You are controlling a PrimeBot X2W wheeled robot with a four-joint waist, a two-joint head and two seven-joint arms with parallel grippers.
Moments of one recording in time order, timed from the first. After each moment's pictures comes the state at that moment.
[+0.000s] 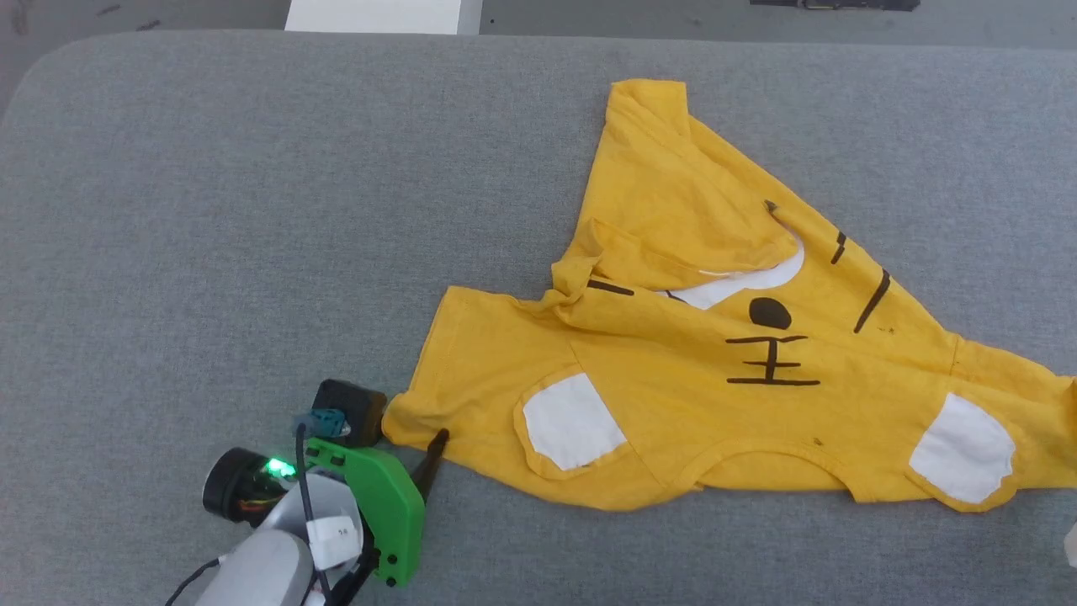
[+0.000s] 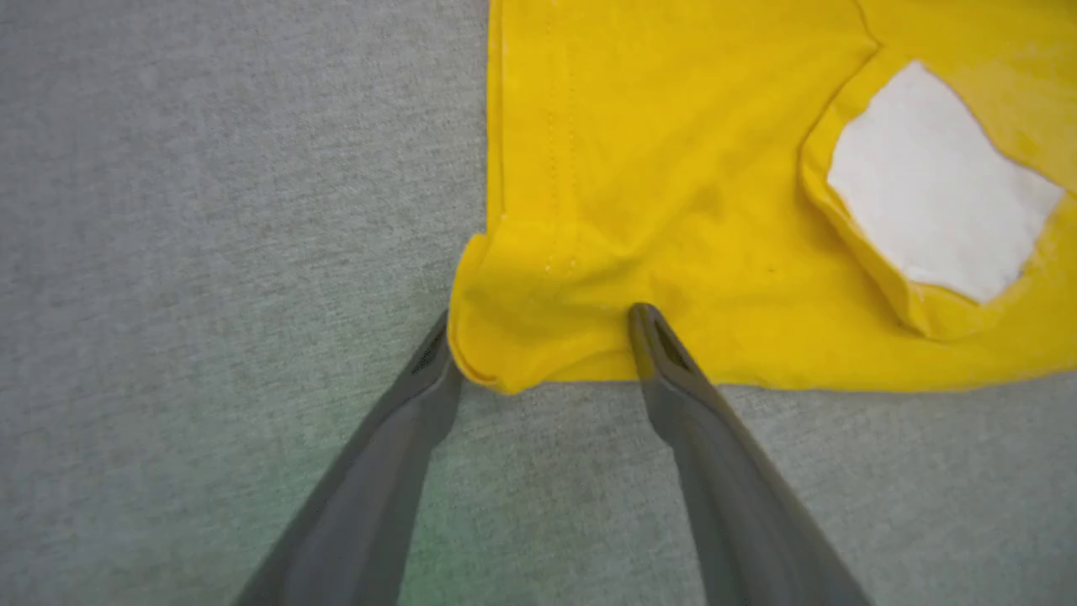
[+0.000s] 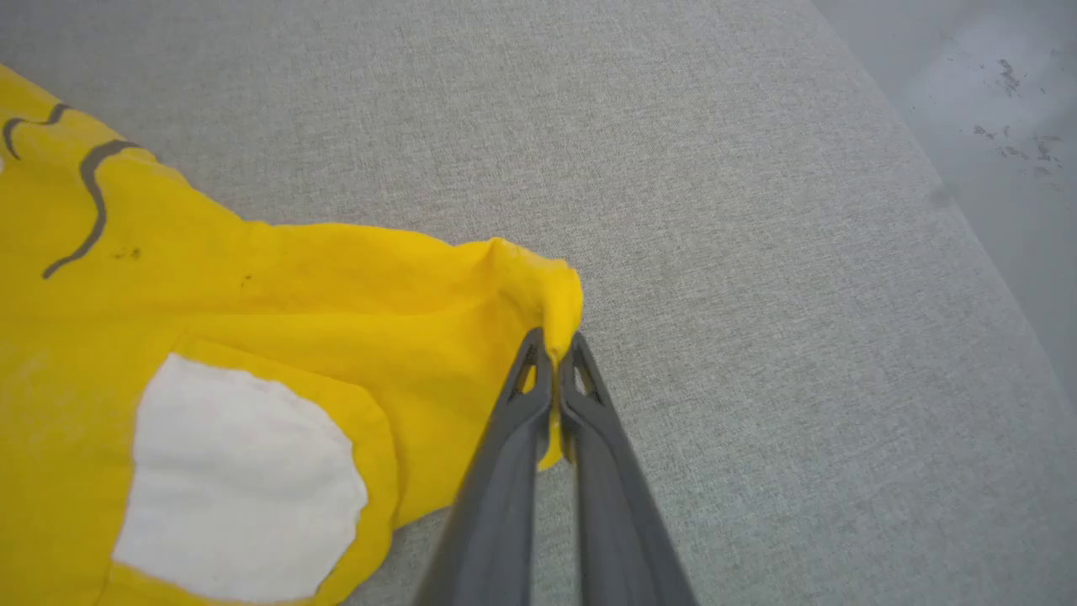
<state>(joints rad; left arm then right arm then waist) -0.17 0.35 -0.43 0.07 -0.40 -0.01 0.38 -0.02 -0.06 -0.55 -0.06 0.10 0.13 0.46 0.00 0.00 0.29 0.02</state>
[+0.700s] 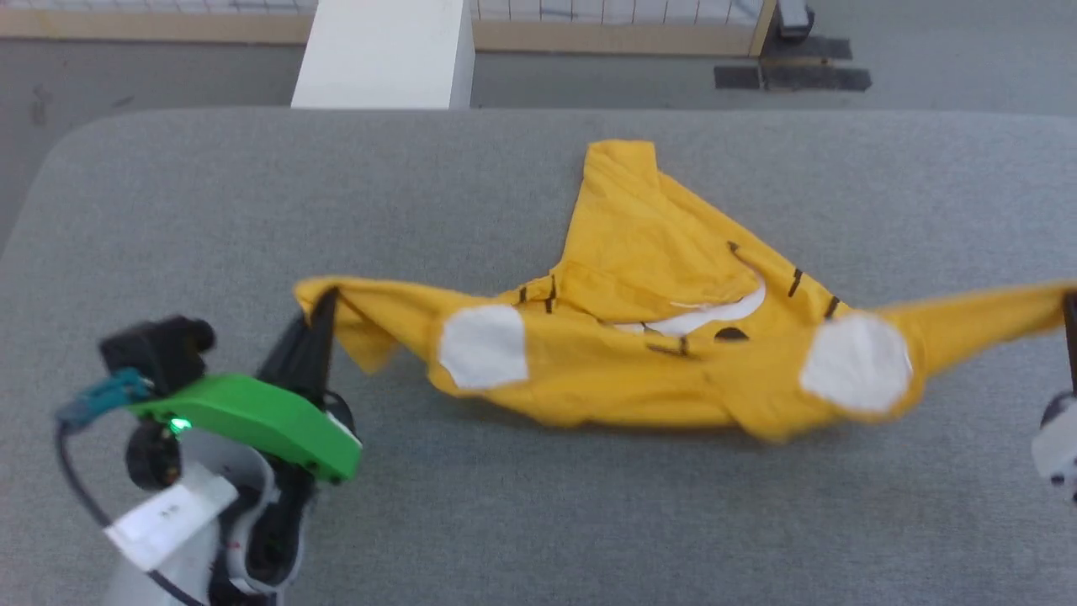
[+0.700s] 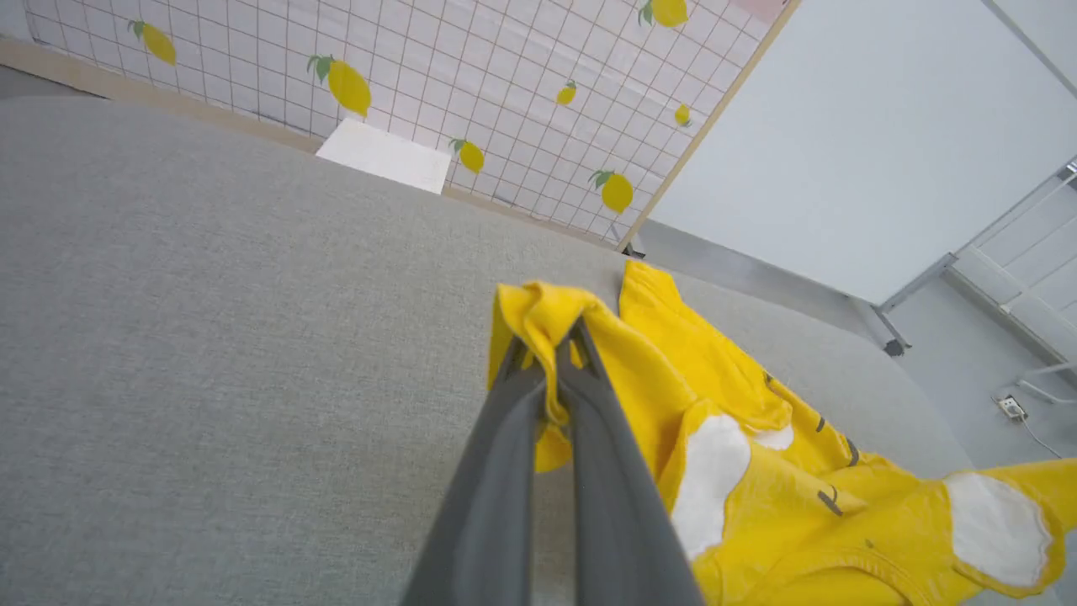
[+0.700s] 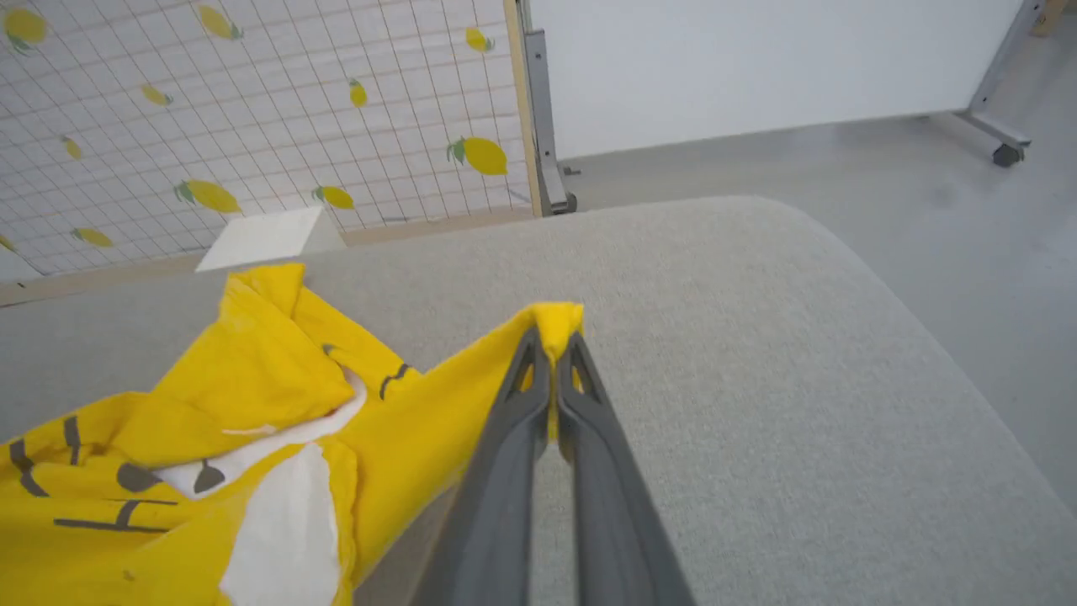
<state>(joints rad) -0.13 0.24 -0.15 -0.22 -0.67 0.13 0.22 -0.10 -0.08 -0.39 -0.27 0.22 0.13 0.49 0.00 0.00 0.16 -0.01</state>
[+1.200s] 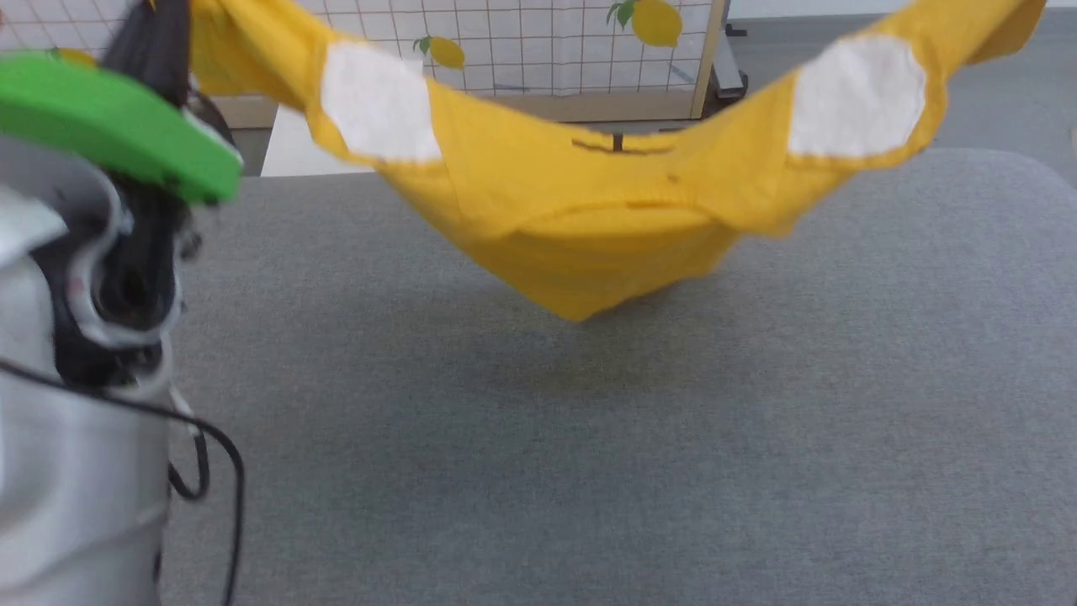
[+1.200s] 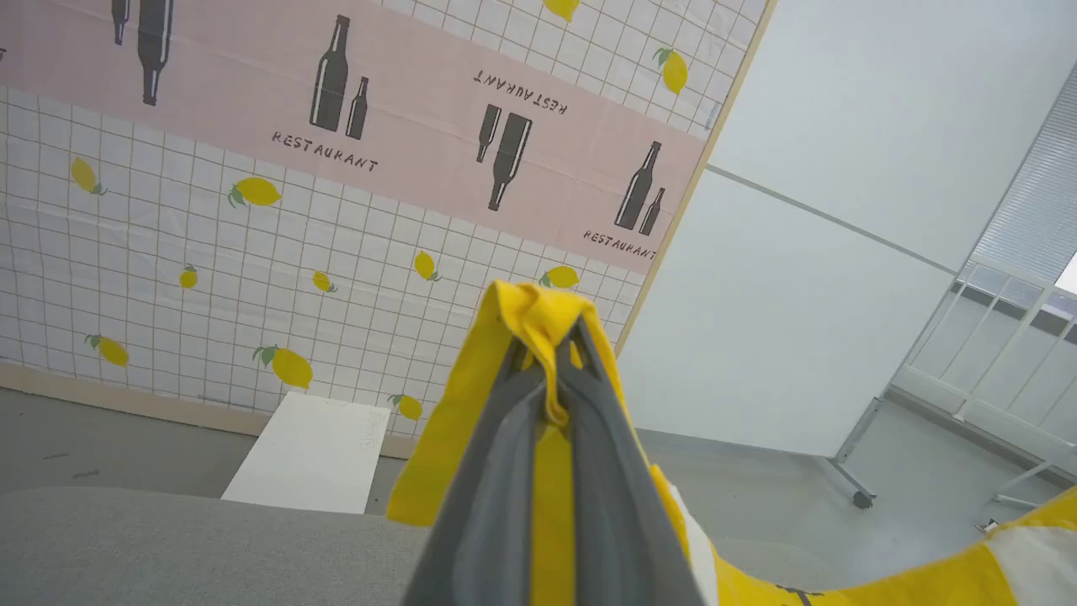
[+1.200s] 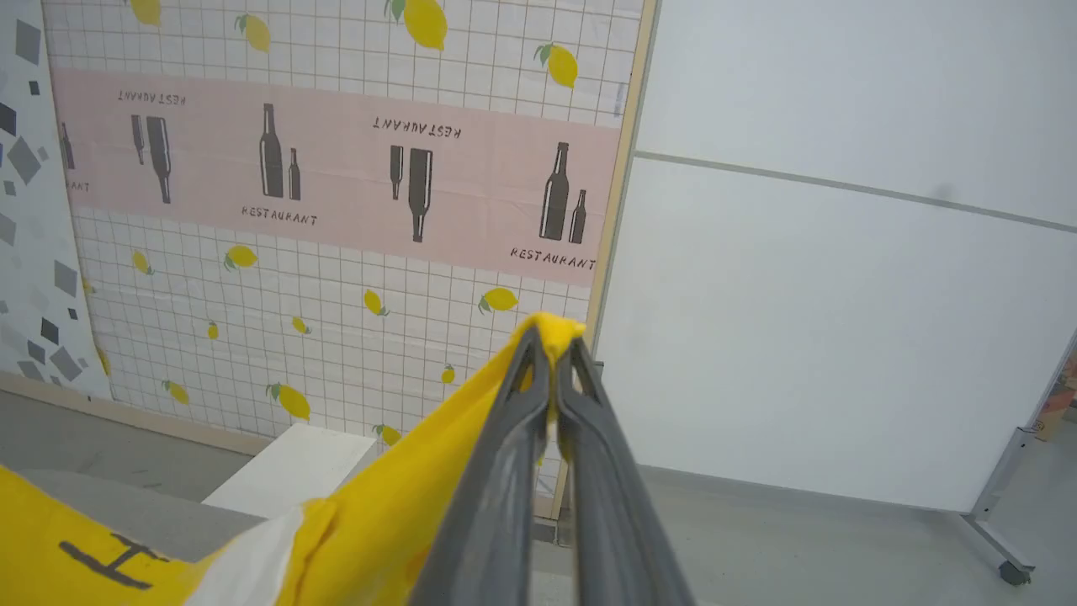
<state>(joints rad) -0.64 0.31 -0.07 -0.26 -0.66 0.27 0.44 -0.71 -0.28 -0.11 -0.21 0.26 0.13 0.60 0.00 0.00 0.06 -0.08</state>
